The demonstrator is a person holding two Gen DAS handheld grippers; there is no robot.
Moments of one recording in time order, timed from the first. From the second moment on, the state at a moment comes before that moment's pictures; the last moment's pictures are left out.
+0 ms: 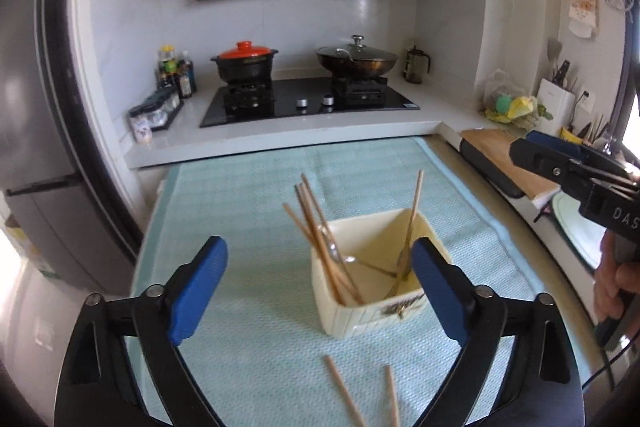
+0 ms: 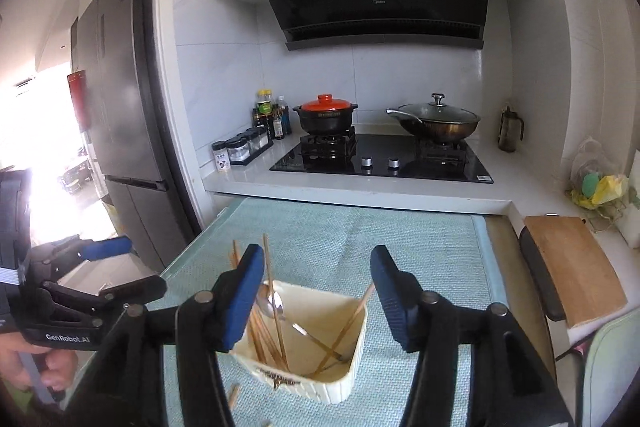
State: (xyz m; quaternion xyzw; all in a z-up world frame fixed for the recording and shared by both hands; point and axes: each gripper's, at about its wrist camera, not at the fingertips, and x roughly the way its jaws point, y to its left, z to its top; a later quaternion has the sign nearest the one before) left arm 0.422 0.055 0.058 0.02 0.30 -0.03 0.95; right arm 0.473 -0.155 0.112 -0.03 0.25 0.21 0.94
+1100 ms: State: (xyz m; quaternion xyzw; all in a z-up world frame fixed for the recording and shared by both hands) left arm 0.316 0.086 -0.107 -0.03 0.43 0.02 0.90; right arm 0.353 -0.170 -0.093 0.02 0.44 0.20 0.87
